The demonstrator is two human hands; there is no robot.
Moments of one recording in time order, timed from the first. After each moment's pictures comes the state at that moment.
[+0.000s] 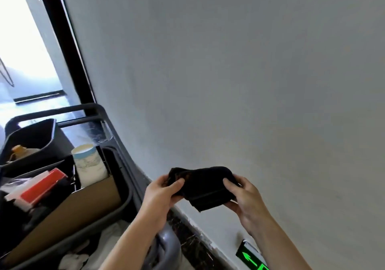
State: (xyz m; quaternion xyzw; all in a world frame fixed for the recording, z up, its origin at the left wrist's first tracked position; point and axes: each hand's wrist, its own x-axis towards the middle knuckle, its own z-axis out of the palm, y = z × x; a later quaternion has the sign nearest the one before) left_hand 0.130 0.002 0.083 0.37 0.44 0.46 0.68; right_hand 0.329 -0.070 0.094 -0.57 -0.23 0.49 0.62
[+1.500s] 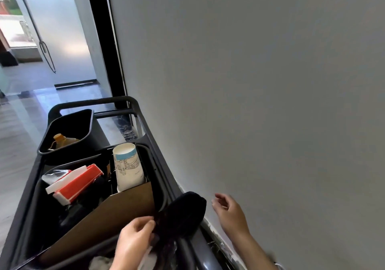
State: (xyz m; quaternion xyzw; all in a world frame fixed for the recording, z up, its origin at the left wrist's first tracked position) left_hand -0.009 0.021 0.016 0.35 0.68 0.40 0.50; right_hand 0.227 0.030 0.009 -0.71 -0.42 0.37 0.43
